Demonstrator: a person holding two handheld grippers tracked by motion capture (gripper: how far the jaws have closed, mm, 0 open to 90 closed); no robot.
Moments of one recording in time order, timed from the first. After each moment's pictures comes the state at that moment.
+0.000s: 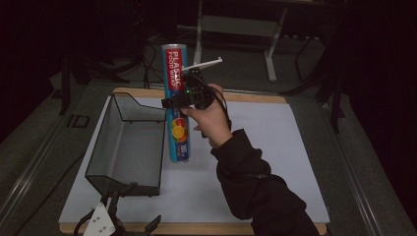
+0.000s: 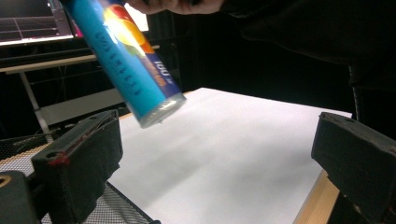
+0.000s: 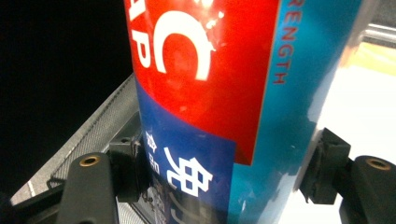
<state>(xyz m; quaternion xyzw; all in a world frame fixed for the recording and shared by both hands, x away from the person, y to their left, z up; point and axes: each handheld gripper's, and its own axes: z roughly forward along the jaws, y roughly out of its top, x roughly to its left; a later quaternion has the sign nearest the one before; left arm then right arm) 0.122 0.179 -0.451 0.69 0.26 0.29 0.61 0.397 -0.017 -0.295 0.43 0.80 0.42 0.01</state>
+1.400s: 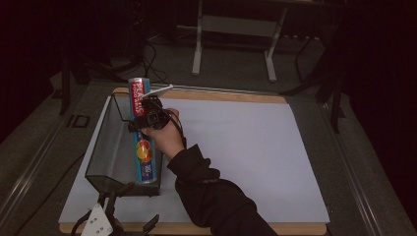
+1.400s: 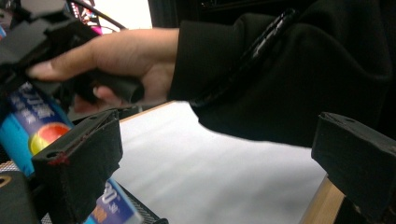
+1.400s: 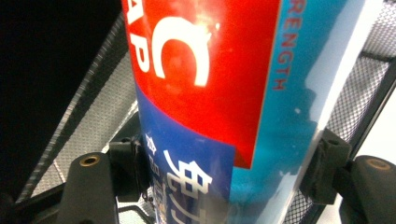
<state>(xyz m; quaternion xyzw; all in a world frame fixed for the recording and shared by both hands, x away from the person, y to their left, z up) 0.120 0.182 -0.451 0.69 0.26 0.30 0.61 0.406 0.088 -0.397 0.47 0.81 0.35 -0.07</state>
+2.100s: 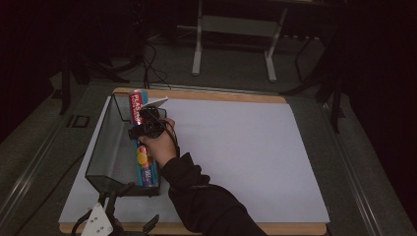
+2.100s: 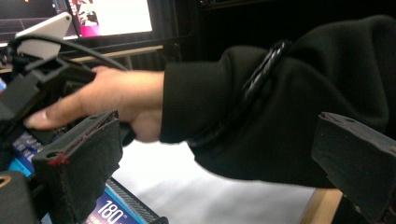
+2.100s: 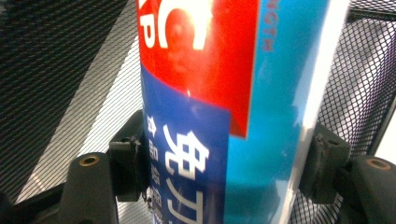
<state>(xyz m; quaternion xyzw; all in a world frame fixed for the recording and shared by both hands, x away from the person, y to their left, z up) 0.121 0.183 -0.451 0.69 0.26 0.30 0.61 0.406 0.104 -0.440 0.51 0.80 0.31 -0.05</state>
